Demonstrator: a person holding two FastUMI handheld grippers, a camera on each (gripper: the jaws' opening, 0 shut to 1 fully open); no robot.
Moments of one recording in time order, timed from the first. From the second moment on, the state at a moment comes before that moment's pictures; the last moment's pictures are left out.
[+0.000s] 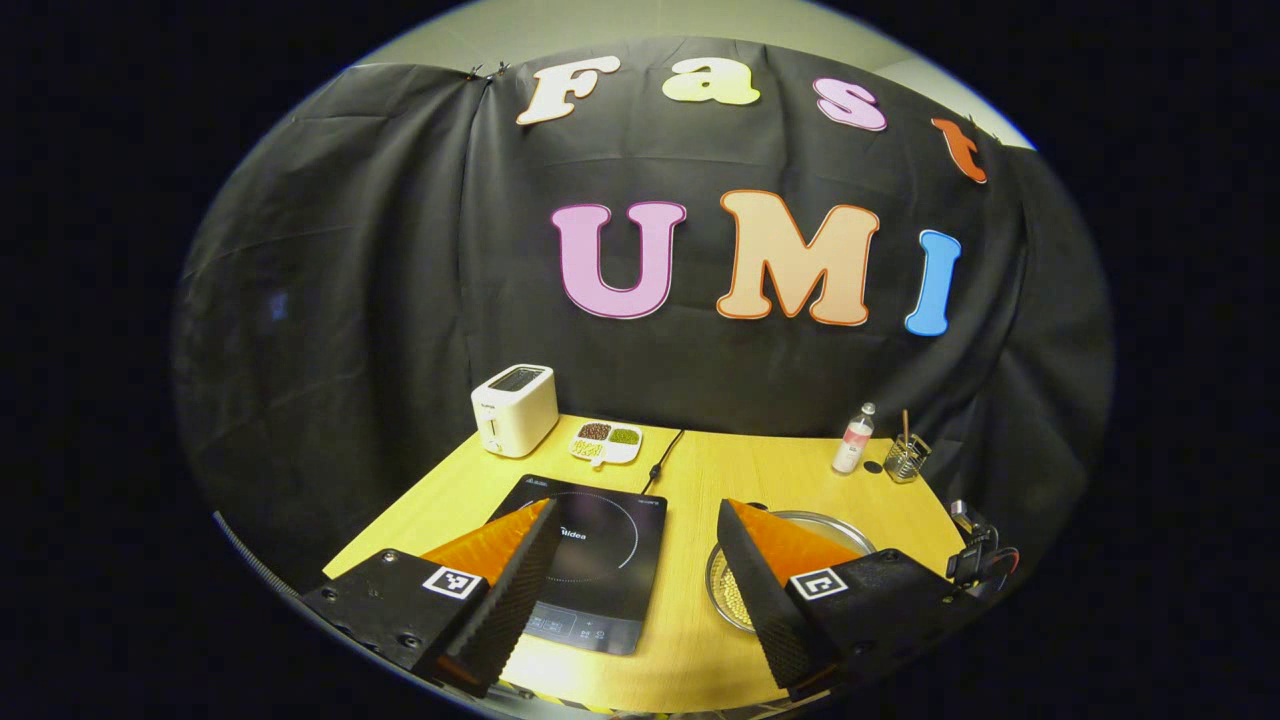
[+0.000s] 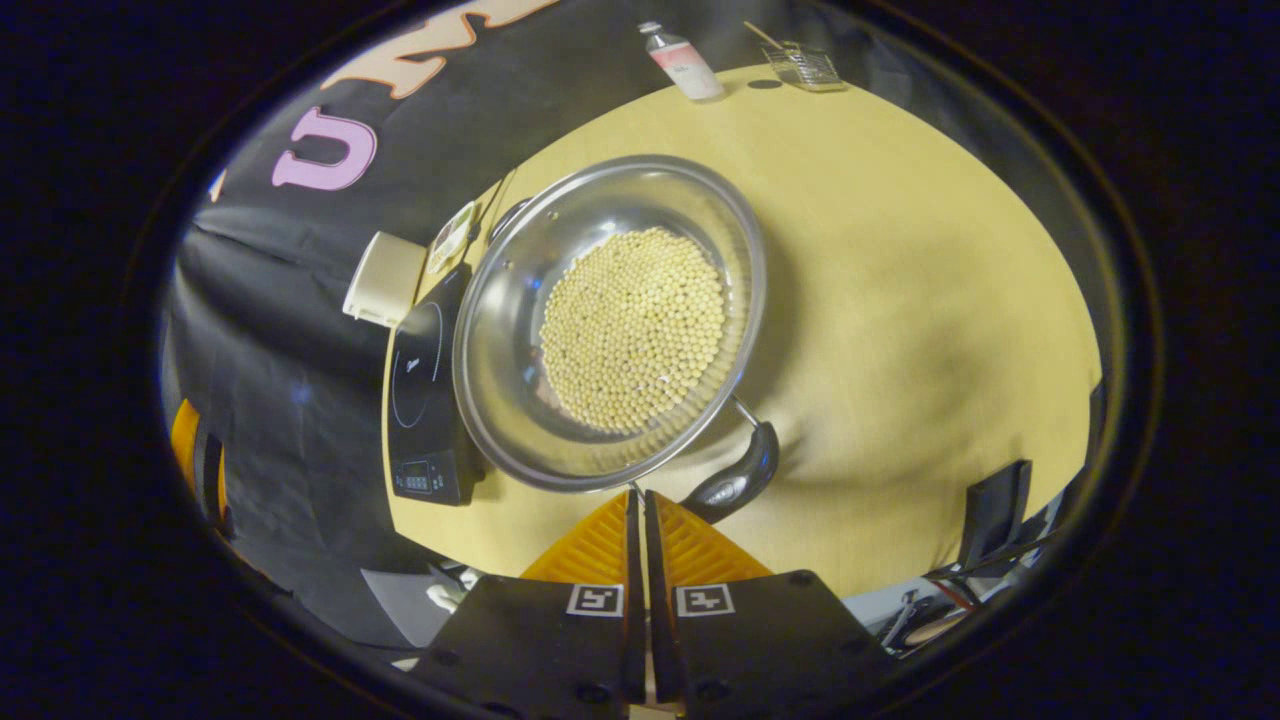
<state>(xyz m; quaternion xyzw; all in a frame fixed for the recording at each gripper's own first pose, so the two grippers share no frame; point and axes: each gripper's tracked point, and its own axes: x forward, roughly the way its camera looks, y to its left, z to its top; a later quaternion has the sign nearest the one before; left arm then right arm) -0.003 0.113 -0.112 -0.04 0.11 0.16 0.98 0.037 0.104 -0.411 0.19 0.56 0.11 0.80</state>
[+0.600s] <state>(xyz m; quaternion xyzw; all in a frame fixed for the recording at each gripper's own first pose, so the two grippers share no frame) 0.008 0.106 -0.127 -0.04 0.13 0.17 0.98 0.082 0.058 -0.406 0.18 0.54 0.08 0.82</state>
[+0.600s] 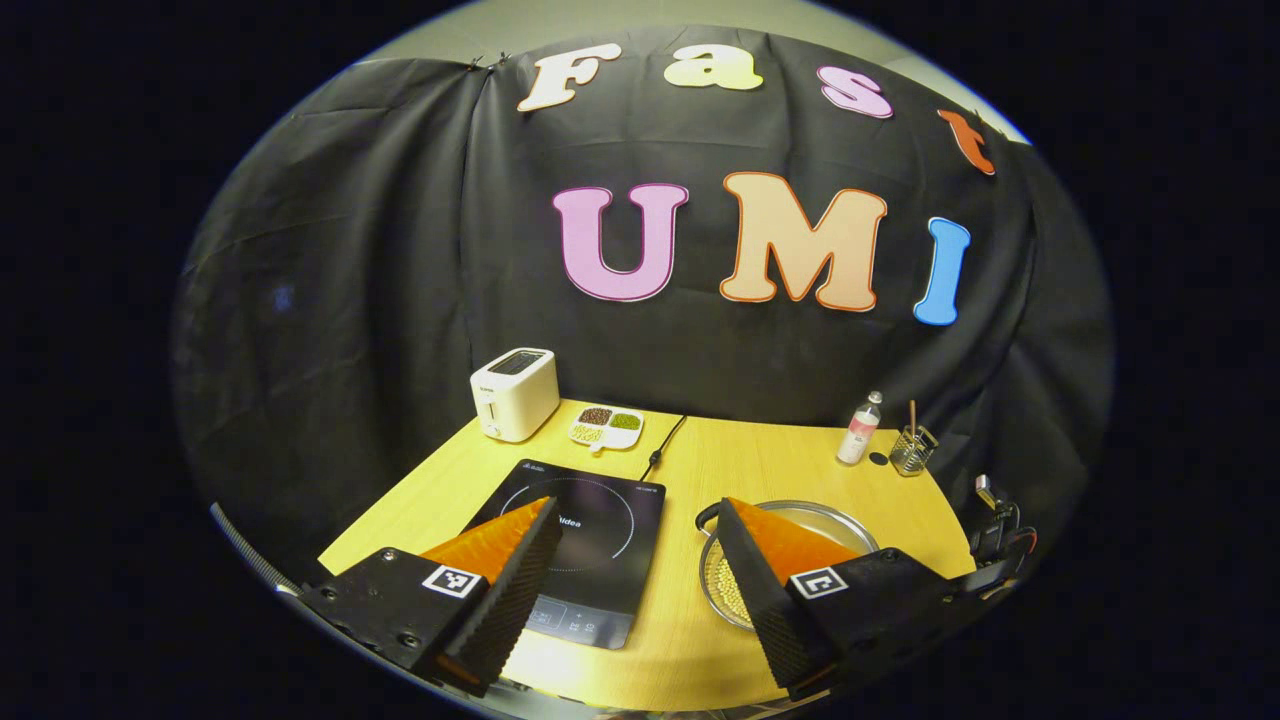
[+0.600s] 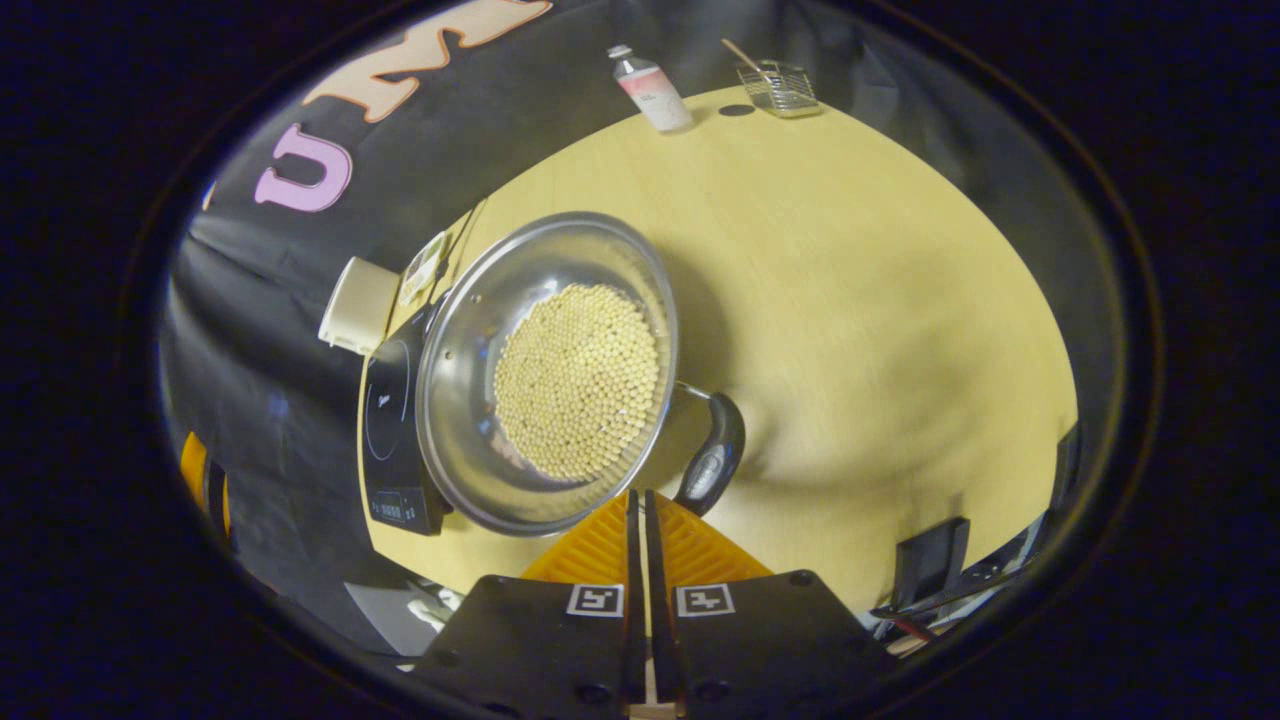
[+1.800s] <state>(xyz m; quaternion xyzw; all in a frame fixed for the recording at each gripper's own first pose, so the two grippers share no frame) 0.014 0.127 -0.172 -0.06 0.19 0.22 0.95 0.165 0.021 -0.402 0.11 0.51 0.08 0.85</state>
